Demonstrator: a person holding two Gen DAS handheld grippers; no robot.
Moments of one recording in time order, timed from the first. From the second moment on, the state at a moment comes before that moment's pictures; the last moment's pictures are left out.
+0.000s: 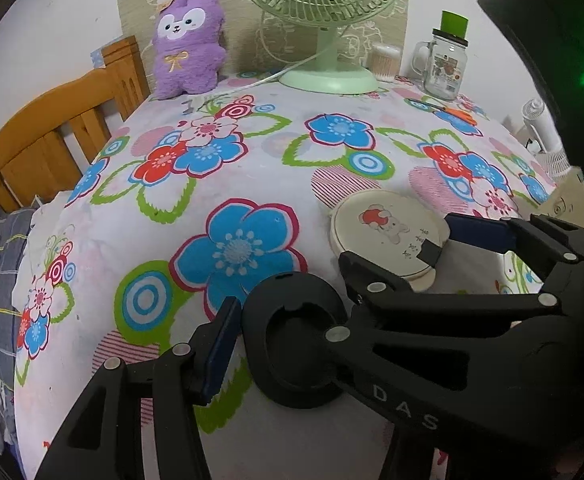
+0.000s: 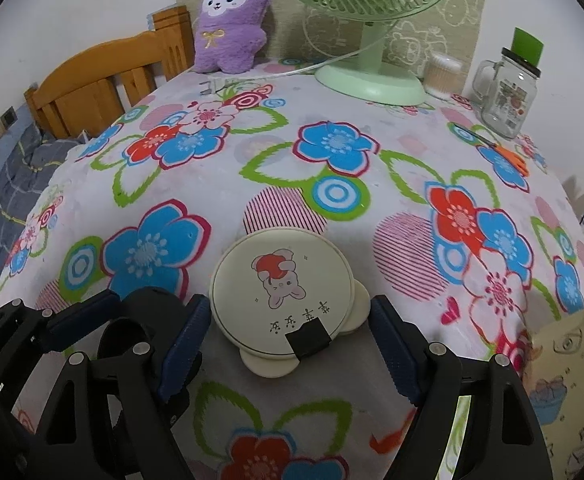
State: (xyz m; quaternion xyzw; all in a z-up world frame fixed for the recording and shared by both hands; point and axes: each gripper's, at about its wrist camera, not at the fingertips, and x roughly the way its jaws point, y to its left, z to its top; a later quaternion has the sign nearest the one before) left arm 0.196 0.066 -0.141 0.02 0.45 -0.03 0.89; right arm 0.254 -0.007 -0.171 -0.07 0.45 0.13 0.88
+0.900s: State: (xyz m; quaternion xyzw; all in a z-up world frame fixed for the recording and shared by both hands) left arm 0.134 0.043 -0.141 0.05 0.45 -0.03 0.89; right arm 0.178 -0.054 -0.167 -0.03 0.46 0.10 0.88
